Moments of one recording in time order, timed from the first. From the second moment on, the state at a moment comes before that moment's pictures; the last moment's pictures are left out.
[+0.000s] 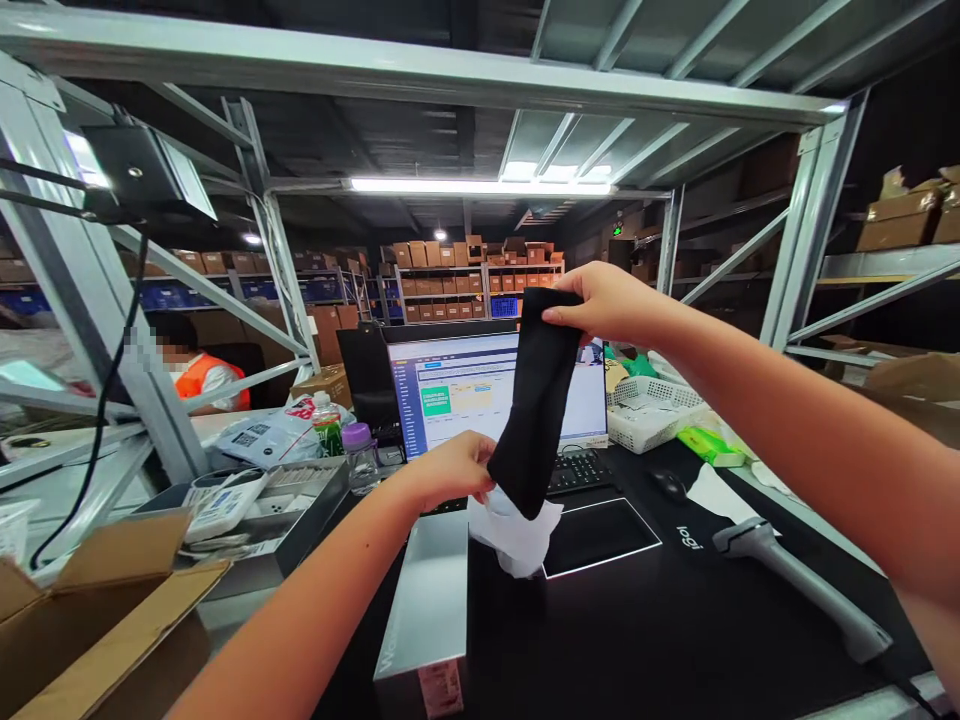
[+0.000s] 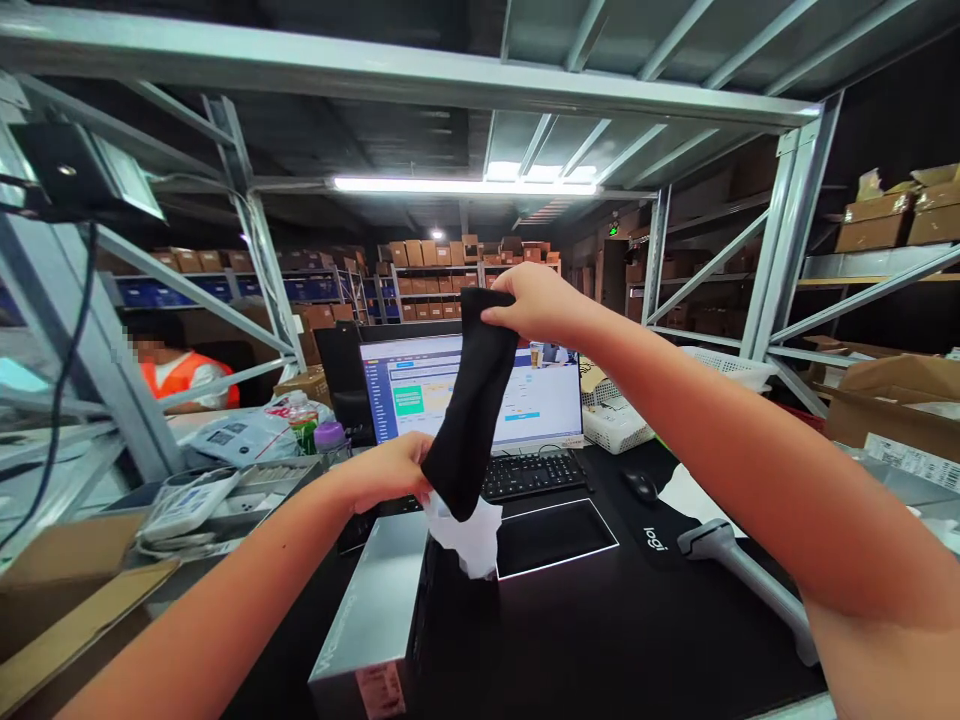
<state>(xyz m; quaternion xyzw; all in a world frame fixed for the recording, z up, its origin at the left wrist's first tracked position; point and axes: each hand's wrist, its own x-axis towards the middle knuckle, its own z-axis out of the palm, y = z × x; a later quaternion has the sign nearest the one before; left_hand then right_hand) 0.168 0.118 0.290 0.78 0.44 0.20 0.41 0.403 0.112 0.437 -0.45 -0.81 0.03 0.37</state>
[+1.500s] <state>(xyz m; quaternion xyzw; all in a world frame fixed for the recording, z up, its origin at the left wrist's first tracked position) 0.160 0.105 0.256 0.67 0.30 0.47 0.49 0.387 0.087 0.368 -0.44 -0.88 0.17 0.11</state>
